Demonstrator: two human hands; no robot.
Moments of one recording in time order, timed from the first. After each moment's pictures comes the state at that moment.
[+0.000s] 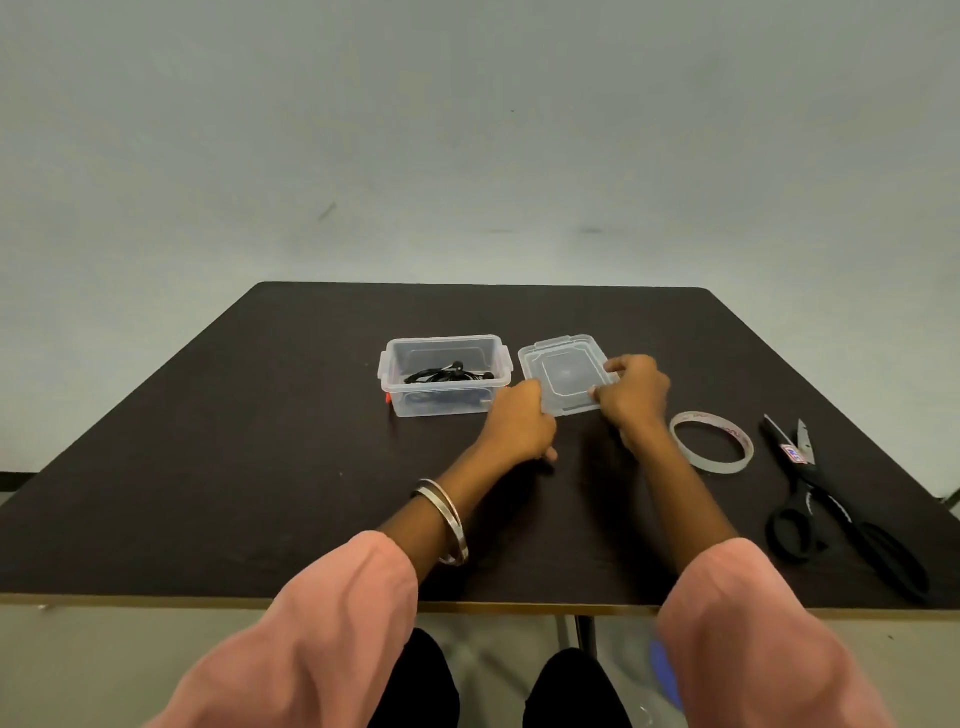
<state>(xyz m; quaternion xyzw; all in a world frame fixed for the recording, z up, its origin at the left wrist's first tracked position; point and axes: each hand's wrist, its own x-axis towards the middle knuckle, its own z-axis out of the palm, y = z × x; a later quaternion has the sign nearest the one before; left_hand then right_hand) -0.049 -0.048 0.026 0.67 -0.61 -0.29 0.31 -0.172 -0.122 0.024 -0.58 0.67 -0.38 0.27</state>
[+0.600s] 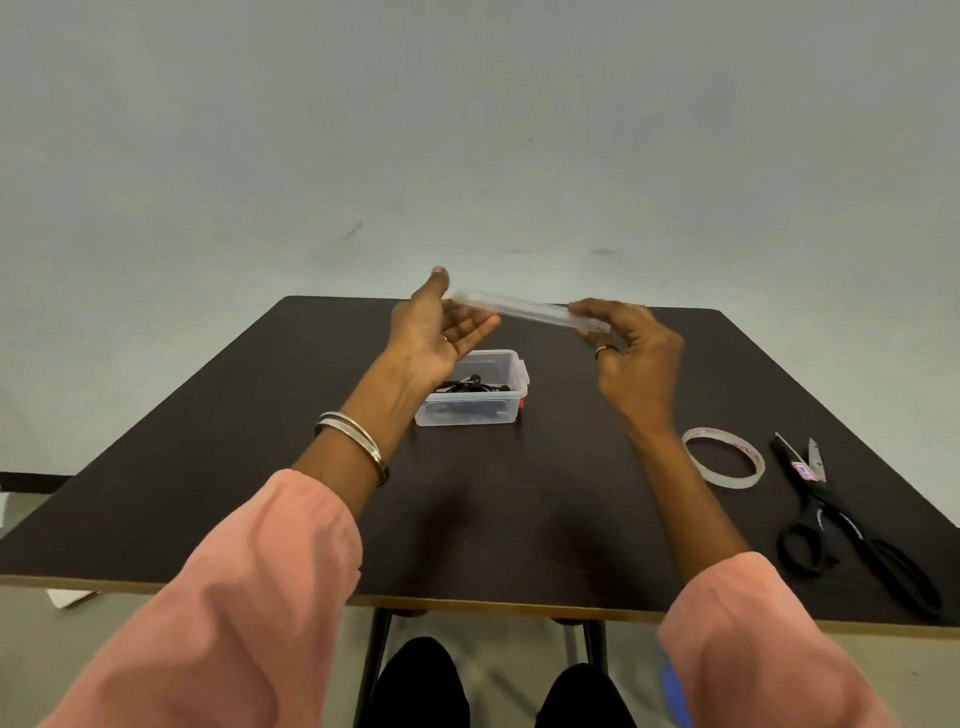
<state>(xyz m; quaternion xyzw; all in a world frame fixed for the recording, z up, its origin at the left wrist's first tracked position) 0.036 -0.032 0.123 0.41 -0.18 -0.53 0.72 -0.150 -0.083 0.076 -0.69 0.31 -0.63 0.15</state>
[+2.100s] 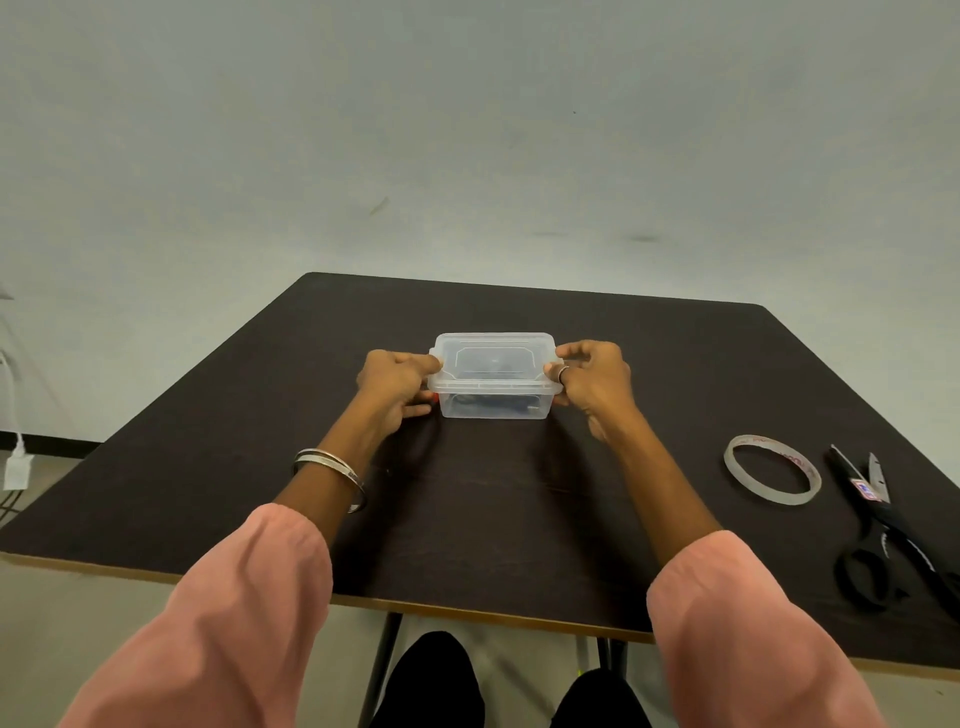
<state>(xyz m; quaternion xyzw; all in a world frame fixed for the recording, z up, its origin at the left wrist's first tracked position) 0.119 -0.044 0.025 0.70 -0.25 -0.36 0.56 -0.083 -0.116 0.032 -0.62 0.53 -0.42 0.40</state>
